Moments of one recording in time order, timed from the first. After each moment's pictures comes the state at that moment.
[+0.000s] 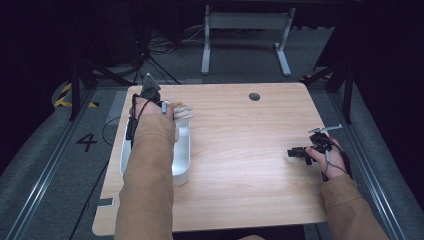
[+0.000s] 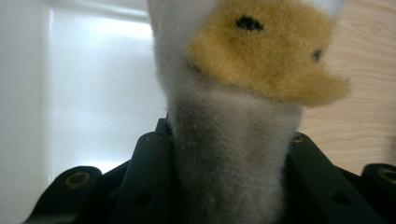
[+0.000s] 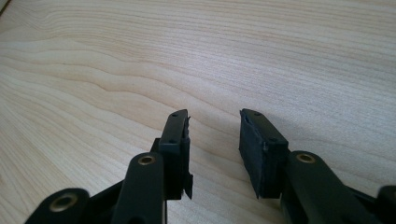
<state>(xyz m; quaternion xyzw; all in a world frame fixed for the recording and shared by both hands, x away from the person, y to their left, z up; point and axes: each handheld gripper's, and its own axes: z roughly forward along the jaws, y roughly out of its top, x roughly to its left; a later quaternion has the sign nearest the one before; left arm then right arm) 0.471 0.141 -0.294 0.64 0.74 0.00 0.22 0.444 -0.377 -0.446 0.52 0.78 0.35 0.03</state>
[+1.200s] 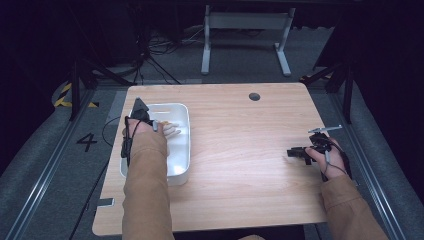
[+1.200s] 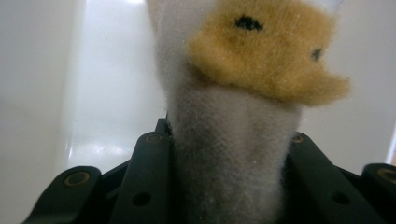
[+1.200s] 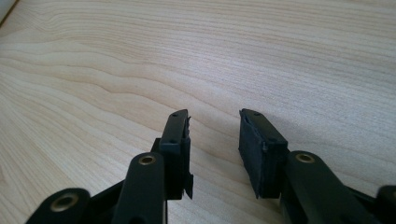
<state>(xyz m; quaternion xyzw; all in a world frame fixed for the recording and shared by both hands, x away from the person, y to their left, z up) 0.469 0.173 -0.368 0.58 0.79 -0.01 0.18 0.444 -0.377 -0.448 0.51 0.78 0.36 0.03</state>
